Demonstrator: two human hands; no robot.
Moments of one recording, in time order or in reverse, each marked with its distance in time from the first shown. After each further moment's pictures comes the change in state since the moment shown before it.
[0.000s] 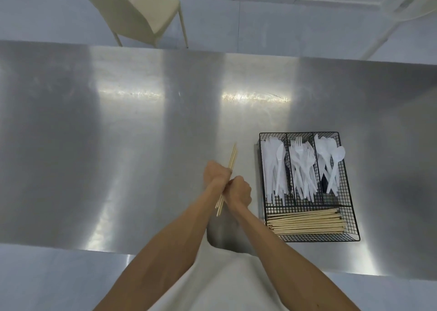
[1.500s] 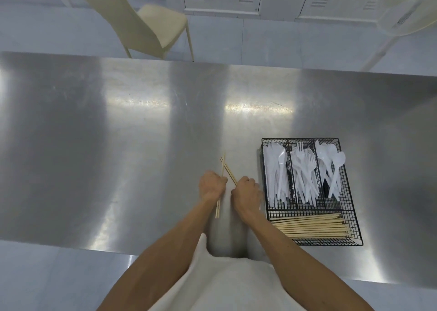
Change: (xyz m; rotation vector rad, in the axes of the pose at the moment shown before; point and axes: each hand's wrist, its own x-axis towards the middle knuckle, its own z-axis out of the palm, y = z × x) left_hand -0.007 -0.034 -0.013 0.030 0.049 0.144; right_hand 0.006 0.020 -0.012 -0.466 0.098 -0.328
